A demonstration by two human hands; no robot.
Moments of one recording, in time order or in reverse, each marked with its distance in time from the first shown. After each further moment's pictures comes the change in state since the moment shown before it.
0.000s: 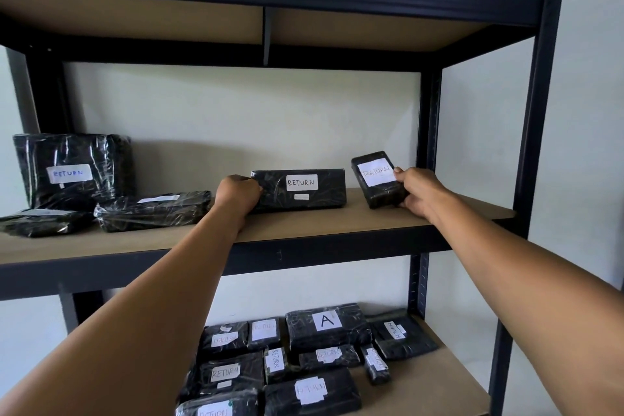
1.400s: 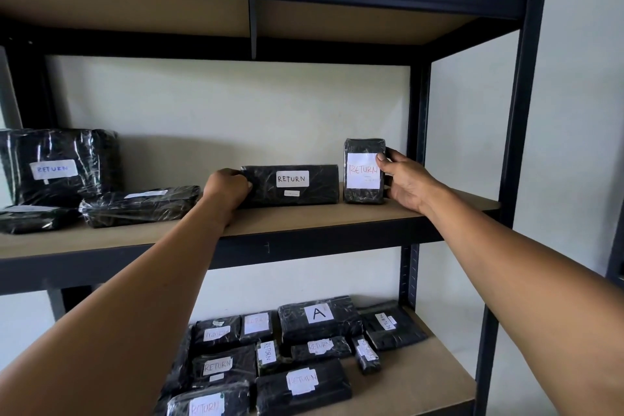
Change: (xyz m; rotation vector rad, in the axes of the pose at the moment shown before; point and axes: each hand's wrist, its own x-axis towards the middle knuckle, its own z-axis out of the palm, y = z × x) left_hand 0.006 -0.003 0.001 0.207 -0.015 0.086; right_hand -0.005 0.005 -0.009 0.079 -0.305 -0.157
